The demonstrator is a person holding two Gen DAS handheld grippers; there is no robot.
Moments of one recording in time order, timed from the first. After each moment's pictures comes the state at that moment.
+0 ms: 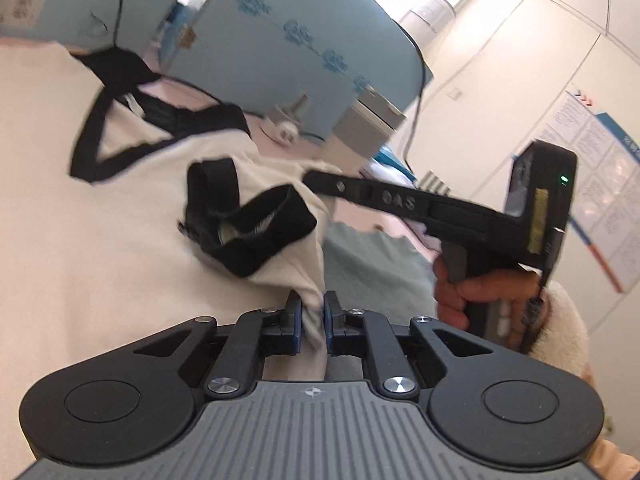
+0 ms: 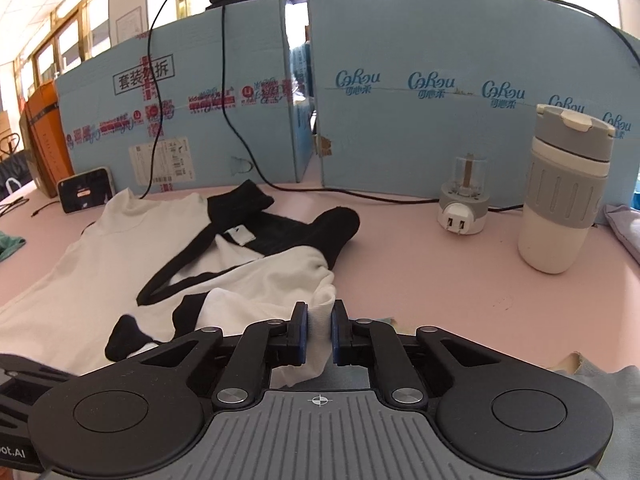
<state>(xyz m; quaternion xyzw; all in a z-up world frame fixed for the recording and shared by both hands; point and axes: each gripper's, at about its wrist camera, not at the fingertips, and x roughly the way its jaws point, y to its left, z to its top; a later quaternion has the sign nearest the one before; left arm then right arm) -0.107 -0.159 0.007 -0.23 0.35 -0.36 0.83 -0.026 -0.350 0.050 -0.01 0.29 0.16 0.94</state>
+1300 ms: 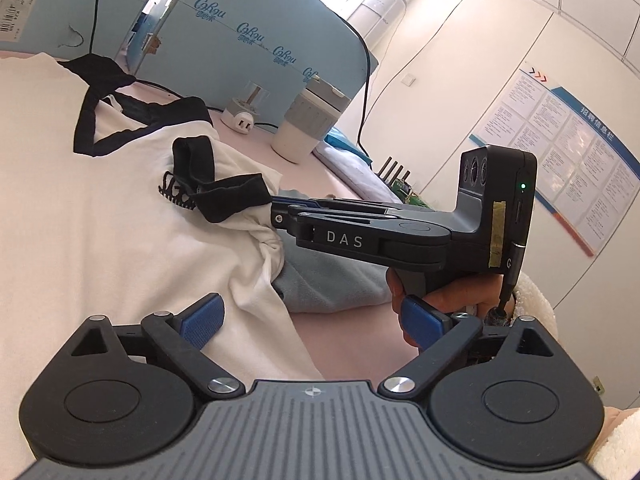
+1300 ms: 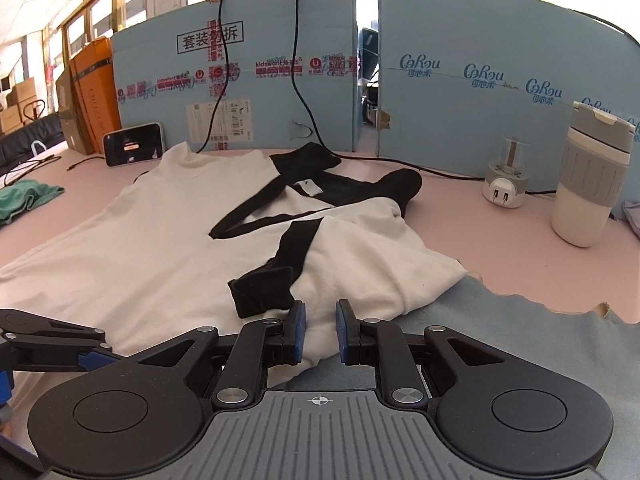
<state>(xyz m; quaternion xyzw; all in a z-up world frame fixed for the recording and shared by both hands) -0.176 -0.142 0.014 -0.19 0.31 -0.39 0.85 -0.089 -0.312 0.039 -0.05 0.31 0.21 0.93</state>
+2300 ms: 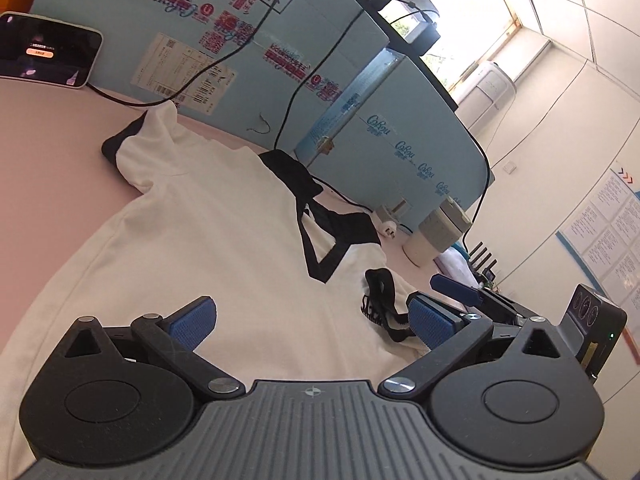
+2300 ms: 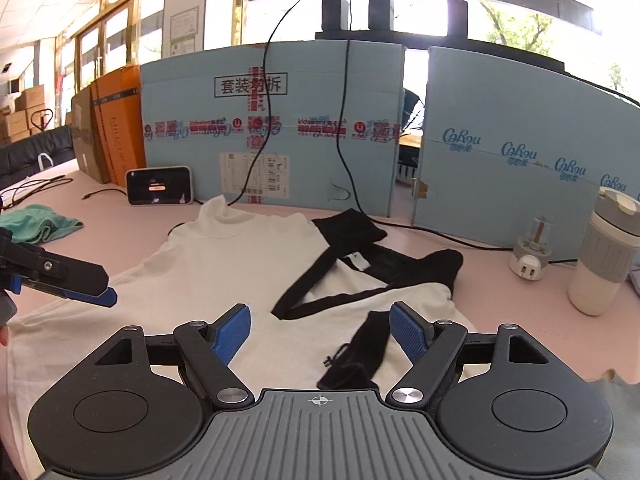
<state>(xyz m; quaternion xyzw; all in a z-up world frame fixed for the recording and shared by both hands) -0.155 0.018 0.060 -0.28 0.30 -0.22 0.89 -0.100 -0.245 0.084 -0.07 0.25 0.22 0.94</state>
